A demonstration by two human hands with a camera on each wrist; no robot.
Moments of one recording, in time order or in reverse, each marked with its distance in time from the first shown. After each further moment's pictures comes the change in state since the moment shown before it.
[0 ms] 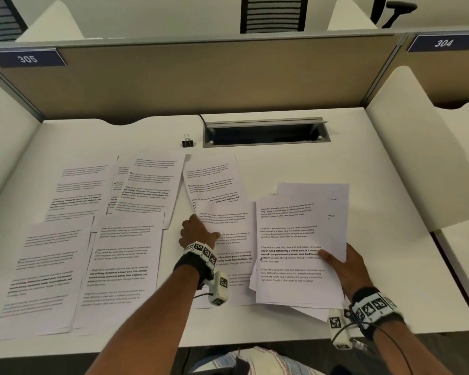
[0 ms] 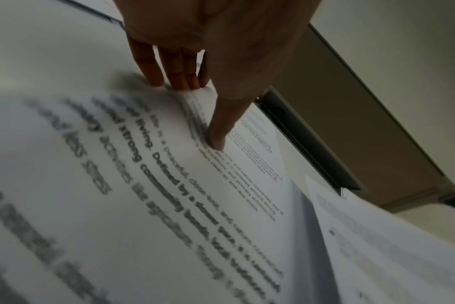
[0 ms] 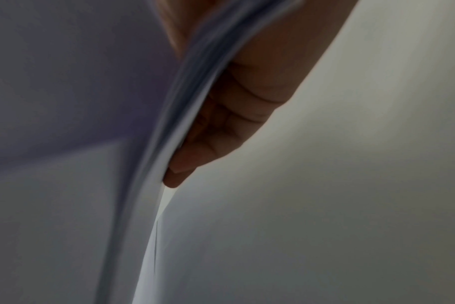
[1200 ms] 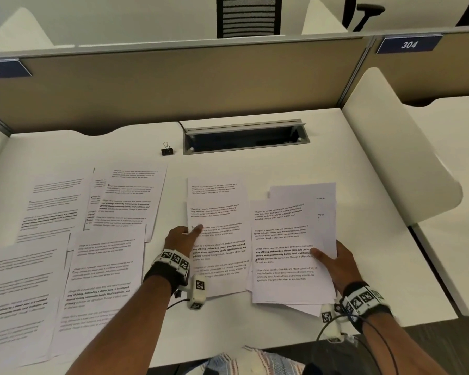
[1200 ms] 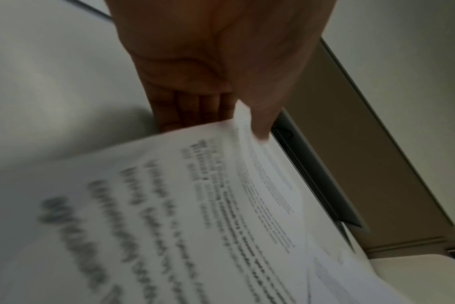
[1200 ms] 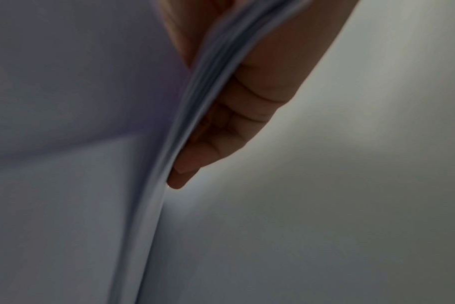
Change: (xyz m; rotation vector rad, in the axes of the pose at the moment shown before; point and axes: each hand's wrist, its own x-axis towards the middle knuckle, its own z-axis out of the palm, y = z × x) left_hand 0.019 -0.005 -0.015 -0.370 -0.231 0.060; right_hand 0.016 0.001 -0.018 -0.018 0.056 0.027
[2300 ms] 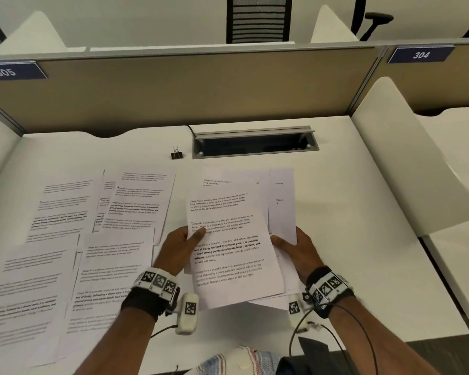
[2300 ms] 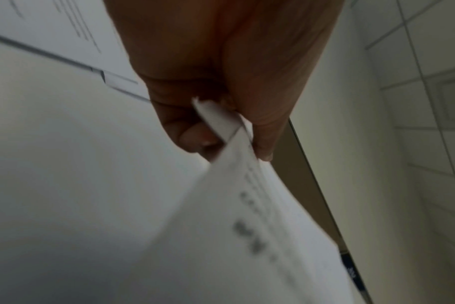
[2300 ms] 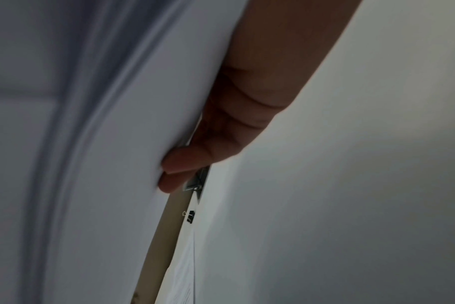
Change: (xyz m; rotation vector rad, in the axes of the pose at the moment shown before) left_hand -0.070 0.027 -0.052 -0.232 -0.129 0.279; right_hand -0.004 -0.067 0.109 0.212 -0.262 -0.077
